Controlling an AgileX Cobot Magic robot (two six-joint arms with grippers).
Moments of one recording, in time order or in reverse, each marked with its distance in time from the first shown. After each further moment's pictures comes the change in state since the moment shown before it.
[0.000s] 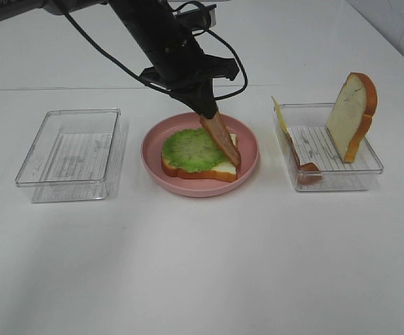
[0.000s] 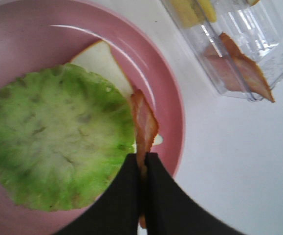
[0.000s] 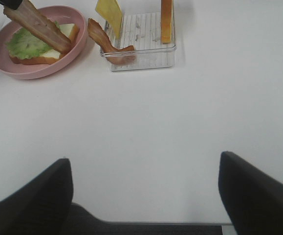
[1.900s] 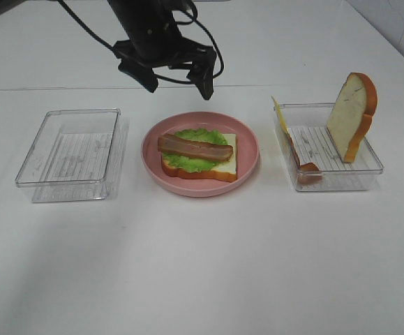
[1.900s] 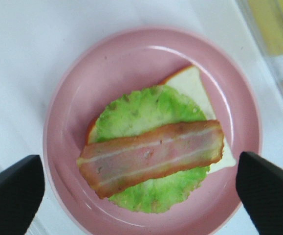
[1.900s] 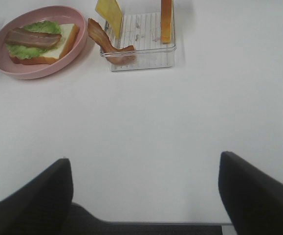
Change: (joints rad) left arm 0.019 0.038 -0.190 0.230 0.062 -0.122; right arm 0.000 0.000 0.000 0.000 0.000 0.000
